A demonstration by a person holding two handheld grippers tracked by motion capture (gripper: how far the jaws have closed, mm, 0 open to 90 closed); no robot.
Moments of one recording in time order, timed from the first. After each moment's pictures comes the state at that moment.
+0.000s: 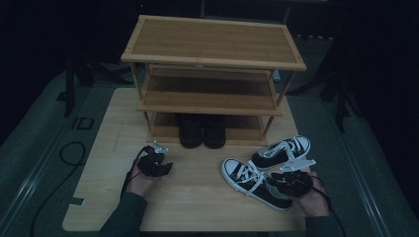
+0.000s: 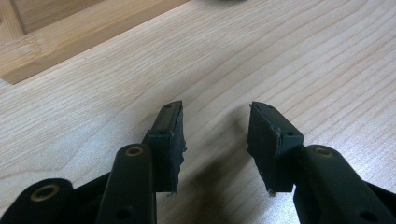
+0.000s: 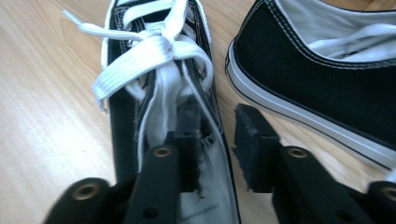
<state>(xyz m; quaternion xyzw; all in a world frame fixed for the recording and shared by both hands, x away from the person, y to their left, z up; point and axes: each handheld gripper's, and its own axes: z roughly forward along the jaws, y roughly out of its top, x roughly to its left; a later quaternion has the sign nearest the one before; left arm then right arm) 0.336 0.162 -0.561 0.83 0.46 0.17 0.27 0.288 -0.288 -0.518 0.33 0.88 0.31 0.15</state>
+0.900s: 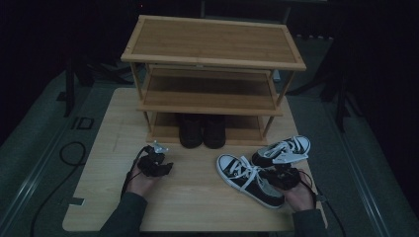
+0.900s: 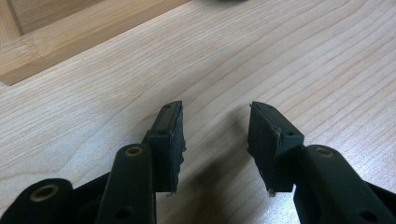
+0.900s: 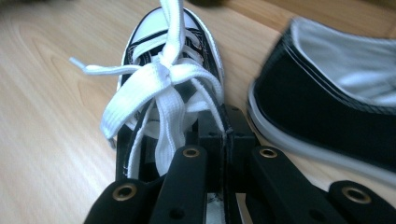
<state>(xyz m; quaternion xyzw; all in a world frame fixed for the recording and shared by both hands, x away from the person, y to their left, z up) 0.336 0.162 -0.561 0.83 0.46 0.17 0.28 0.306 -0.261 -0.525 0.38 0.83 0.38 0.11</state>
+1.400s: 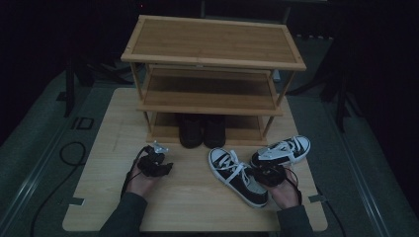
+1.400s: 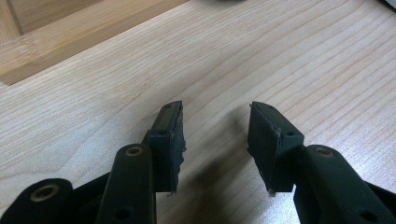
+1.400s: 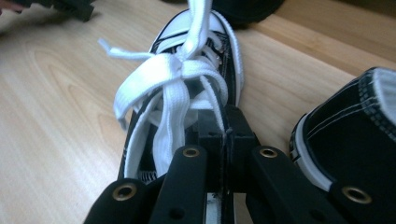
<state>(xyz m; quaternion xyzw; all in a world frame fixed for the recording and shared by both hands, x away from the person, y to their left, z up) 0.336 0.162 -0.561 0.83 0.46 0.17 0.28 0.309 -0.226 -0.524 0.38 0.83 0.39 0.10</state>
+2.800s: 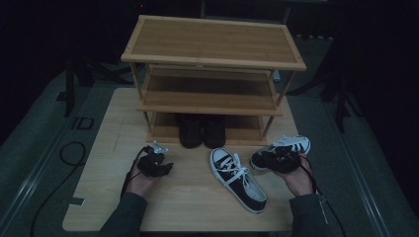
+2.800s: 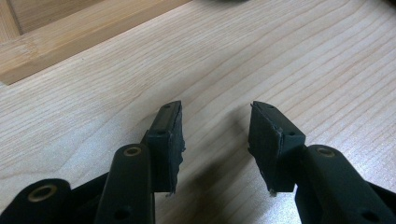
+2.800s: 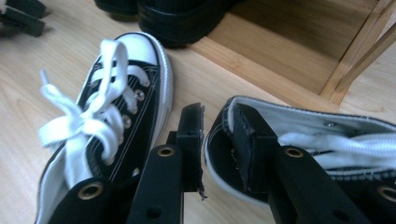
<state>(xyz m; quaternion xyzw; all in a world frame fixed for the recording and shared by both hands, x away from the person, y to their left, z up) 0.336 0.163 -0.562 0.83 0.46 0.17 0.28 0.337 -0.262 -0.495 0.40 0.83 0.37 0.15</state>
